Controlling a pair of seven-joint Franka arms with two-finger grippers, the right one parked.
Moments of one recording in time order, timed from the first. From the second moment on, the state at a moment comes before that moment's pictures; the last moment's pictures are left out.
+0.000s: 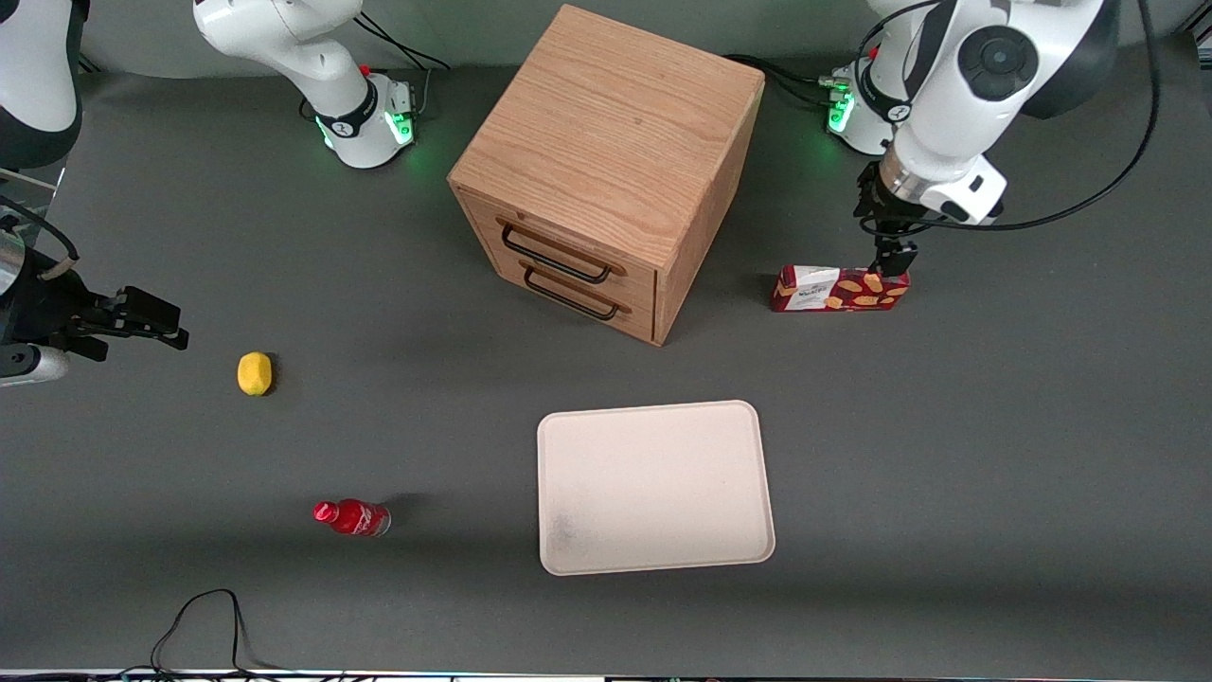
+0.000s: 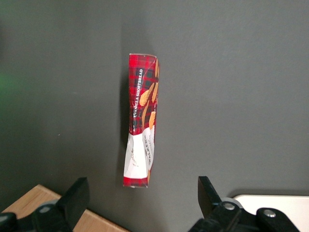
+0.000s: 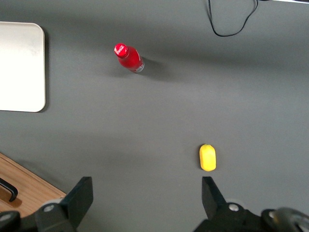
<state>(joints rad) -0.09 -0.30 -0.28 -2.46 -0.09 2.15 -1.96</state>
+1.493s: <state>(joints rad) -0.09 -0.02 -0.30 -2.66 -0.03 2.61 -1.96</state>
